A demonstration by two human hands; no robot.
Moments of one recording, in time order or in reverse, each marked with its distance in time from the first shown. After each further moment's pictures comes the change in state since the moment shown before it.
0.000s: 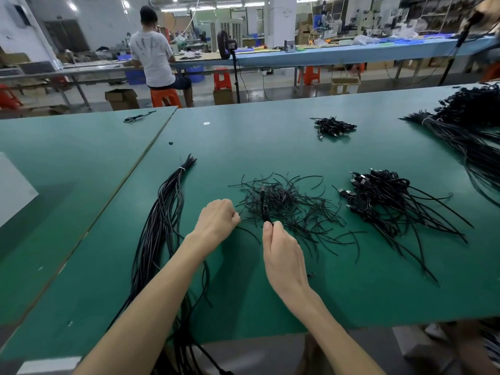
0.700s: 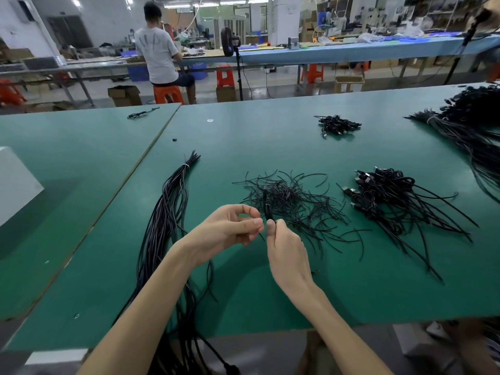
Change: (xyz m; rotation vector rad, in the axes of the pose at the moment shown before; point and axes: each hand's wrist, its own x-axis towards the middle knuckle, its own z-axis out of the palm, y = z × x) left_hand -0.057 0.007 -0.025 -1.339 -0.472 0.096; right_hand 0.002 0.003 0.001 -0.026 -0.070 0.035
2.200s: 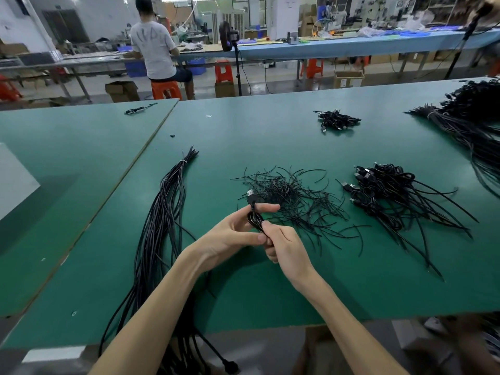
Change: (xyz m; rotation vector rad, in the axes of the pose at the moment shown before) left_hand 0.010 -0.032 0.001 -0.022 -0.172 0.110; right_hand 0.002 0.003 -0.010 0.750 -0.245 0.054
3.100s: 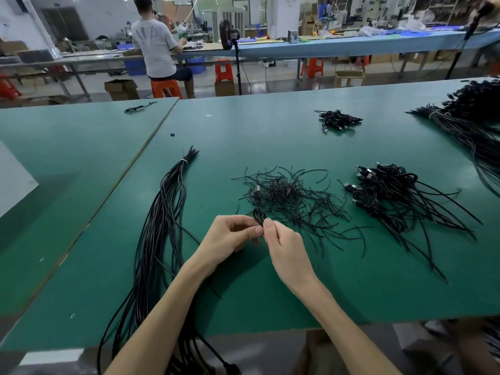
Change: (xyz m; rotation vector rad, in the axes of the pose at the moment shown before) left_hand -0.006 -0.011 0.002 0.268 0.418 0.044; right_hand 0.001 0.012 0.004 -0.422 0.163 -0.116
